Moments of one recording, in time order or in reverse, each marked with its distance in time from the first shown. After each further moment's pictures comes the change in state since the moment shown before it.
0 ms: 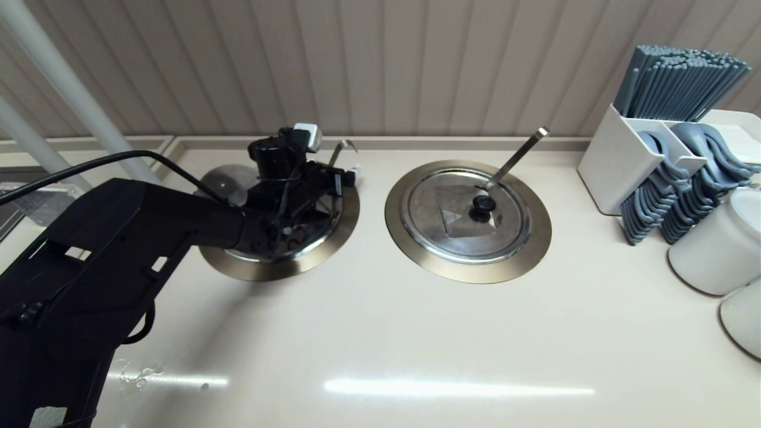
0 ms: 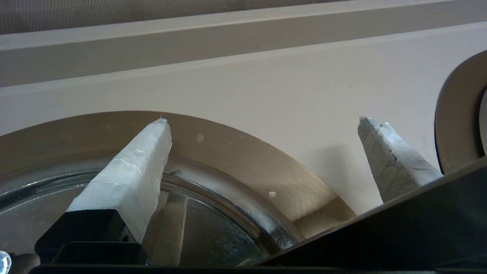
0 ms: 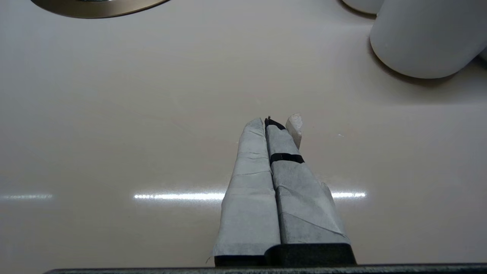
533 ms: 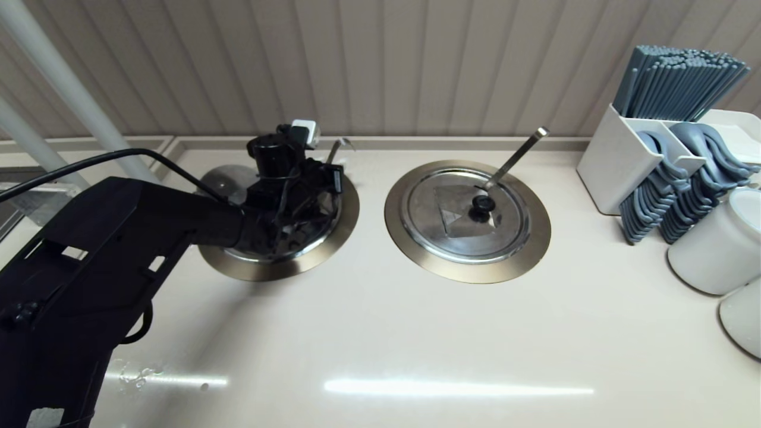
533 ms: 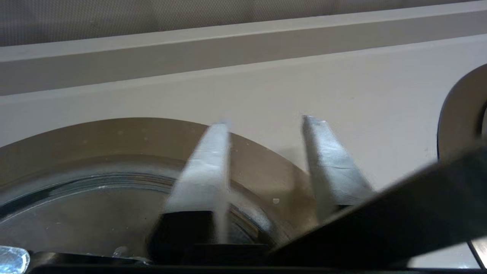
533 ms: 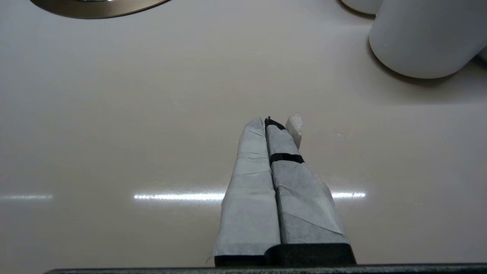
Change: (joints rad) left arm -0.001 -0.015 0.012 -0.010 0.036 -0.001; right arm 0.000 0.000 0.000 0.000 0.000 0.000
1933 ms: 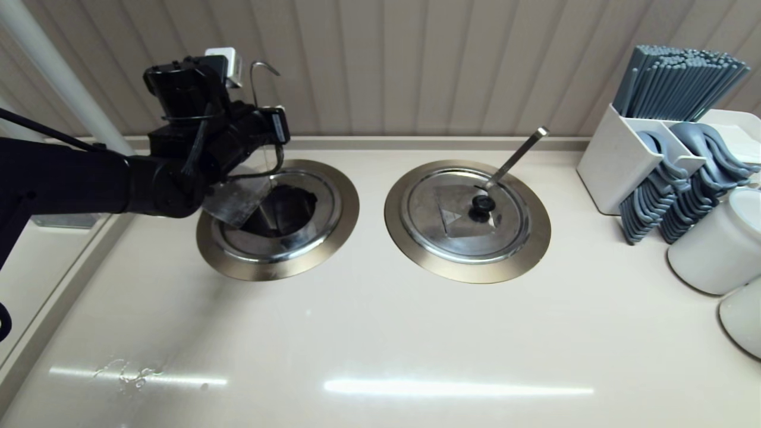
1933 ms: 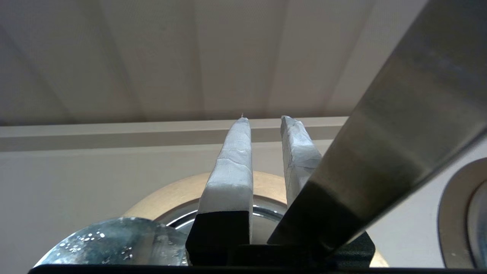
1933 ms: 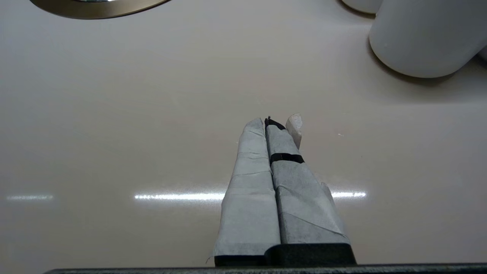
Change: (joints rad) left arm 0.098 -0.294 0.100 0.110 0.042 -0.040; right arm 0.000 0.000 0.000 0.000 0.000 0.003
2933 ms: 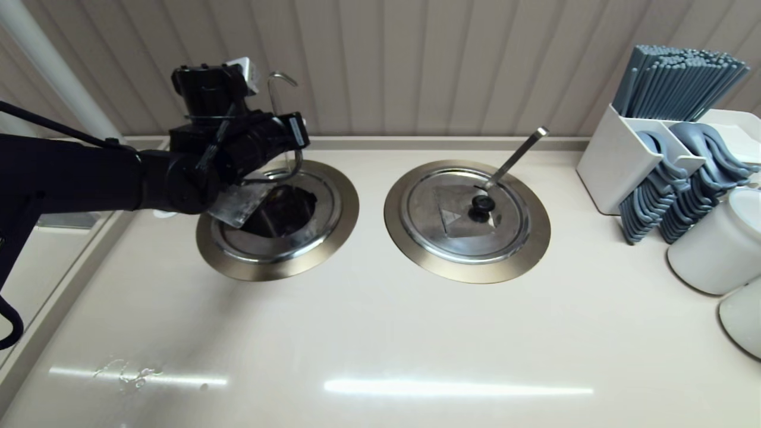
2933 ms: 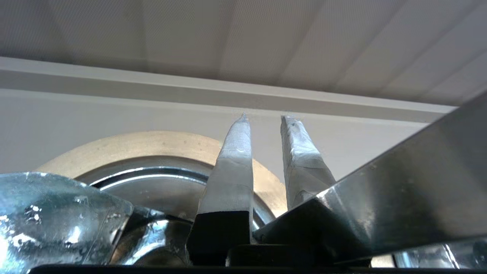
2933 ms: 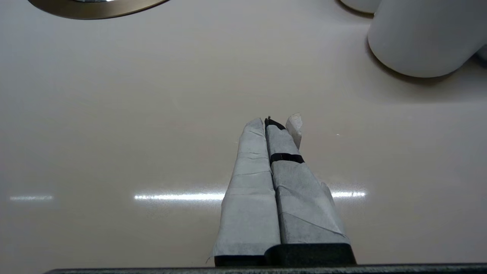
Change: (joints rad) left arm -0.053 0.004 -0.037 0.150 -0.014 -0.196; right arm 0.000 0.000 0.000 0.000 0.000 0.000
